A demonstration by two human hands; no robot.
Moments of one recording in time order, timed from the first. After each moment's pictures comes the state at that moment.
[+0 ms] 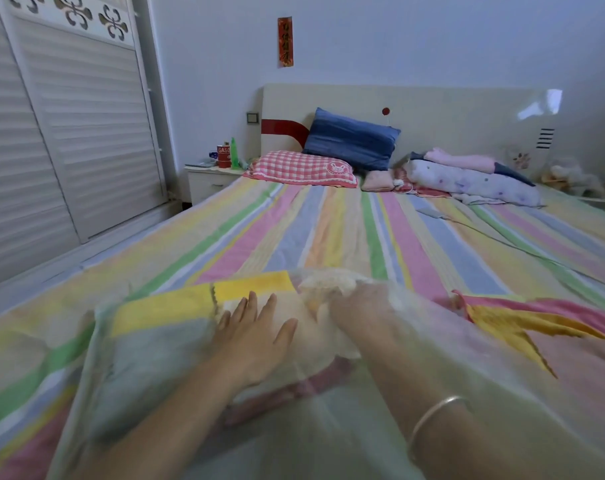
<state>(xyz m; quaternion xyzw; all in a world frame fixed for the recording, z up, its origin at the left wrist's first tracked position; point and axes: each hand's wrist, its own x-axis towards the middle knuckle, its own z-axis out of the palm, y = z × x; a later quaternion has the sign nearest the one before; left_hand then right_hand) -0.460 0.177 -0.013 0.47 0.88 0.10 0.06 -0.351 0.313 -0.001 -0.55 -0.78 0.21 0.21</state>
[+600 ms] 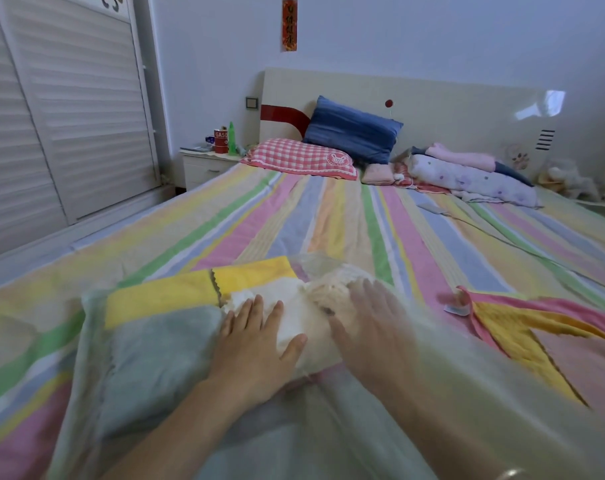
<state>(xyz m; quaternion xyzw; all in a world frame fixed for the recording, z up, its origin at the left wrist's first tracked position) -0.459 0.170 -0.047 0.49 0.87 0.10 0.02 -0.318 0.299 -0.049 -0.37 -0.89 -0.04 0.27</state>
